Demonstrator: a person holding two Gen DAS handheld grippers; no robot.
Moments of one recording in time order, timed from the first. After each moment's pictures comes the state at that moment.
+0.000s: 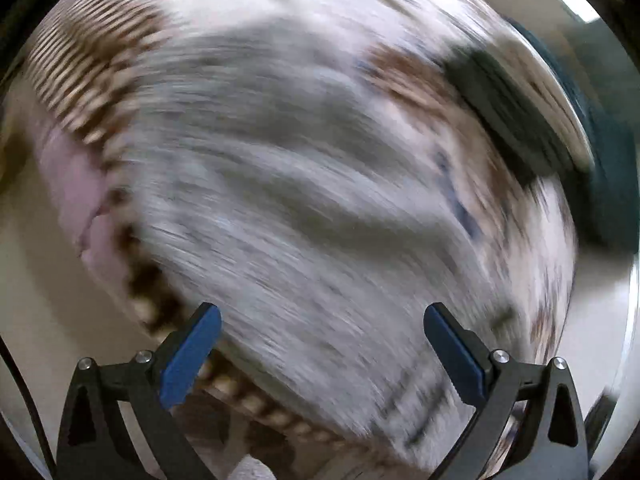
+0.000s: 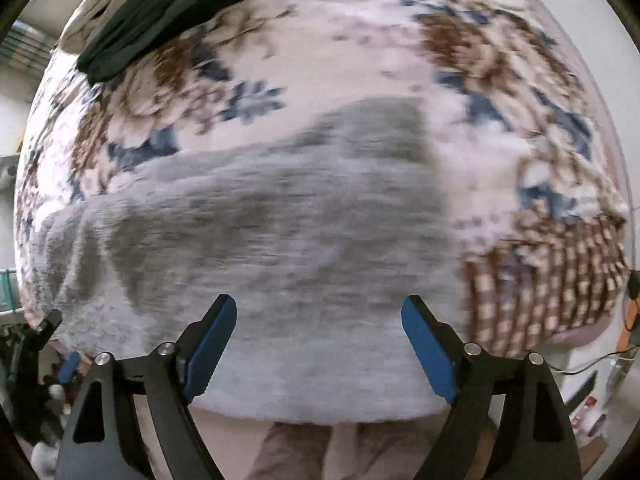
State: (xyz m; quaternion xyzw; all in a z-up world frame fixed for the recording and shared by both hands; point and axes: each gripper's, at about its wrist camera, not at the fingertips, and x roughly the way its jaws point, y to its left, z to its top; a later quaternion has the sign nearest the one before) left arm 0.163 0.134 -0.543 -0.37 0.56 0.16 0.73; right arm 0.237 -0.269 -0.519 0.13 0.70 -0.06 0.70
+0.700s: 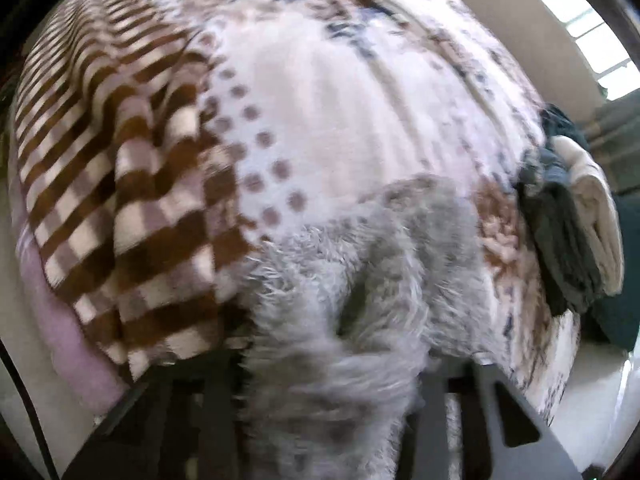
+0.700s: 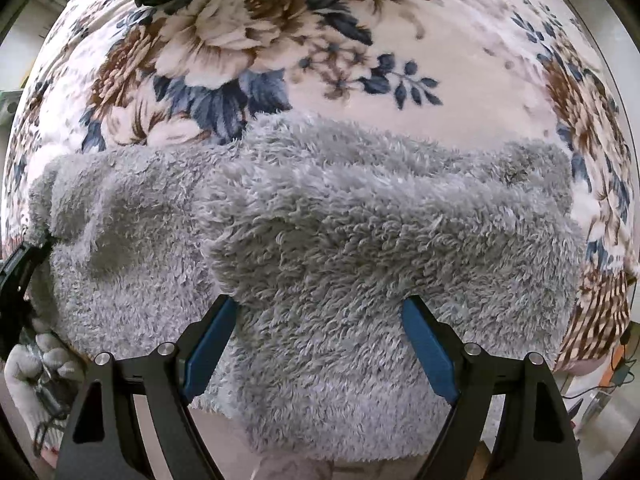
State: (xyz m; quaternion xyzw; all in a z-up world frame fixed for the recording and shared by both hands) left arm 0.214 0.250 -0.588 -0.39 0.48 0.19 0.76; right arm 0.275 -0.150 -0.549 0.06 0.73 -0.02 0.68
